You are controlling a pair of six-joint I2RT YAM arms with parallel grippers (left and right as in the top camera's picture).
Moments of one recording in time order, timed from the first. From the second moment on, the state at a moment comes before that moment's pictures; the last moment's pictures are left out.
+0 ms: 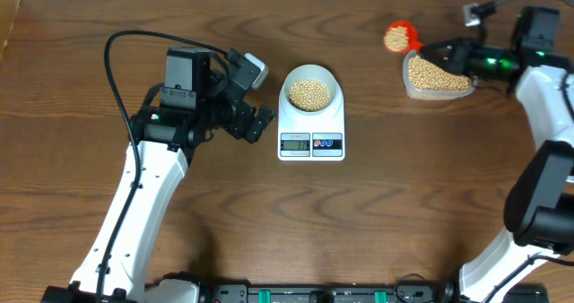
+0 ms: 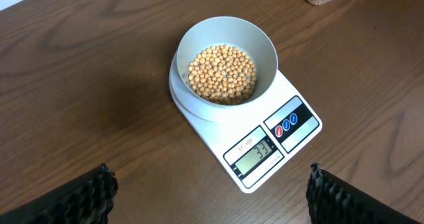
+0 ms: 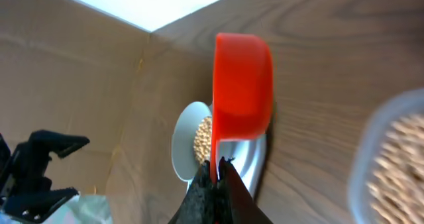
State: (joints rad) left arm -0.18 1.39 1.19 -0.67 0.42 0.36; right arm -0.18 1.93 1.48 -0.47 -1.11 0.13
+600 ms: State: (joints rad) left arm -0.18 1.39 1.19 -0.68 0.42 0.36; right arm 0.06 1.93 1.48 -0.35 -1.11 0.18
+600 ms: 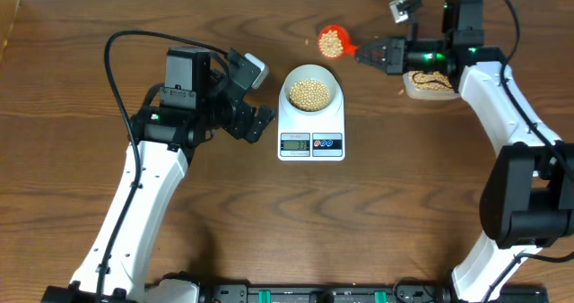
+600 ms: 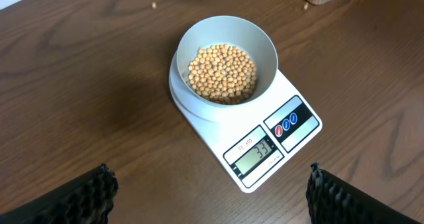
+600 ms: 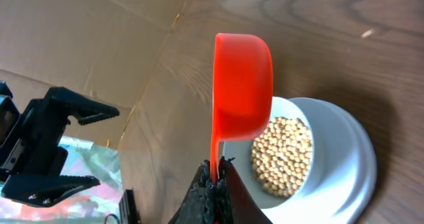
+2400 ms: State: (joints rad) left arm -0.18 1.39 1.19 -0.68 0.42 0.36; right arm 0.24 1.94 1.48 -0.52 -0.64 -0.15
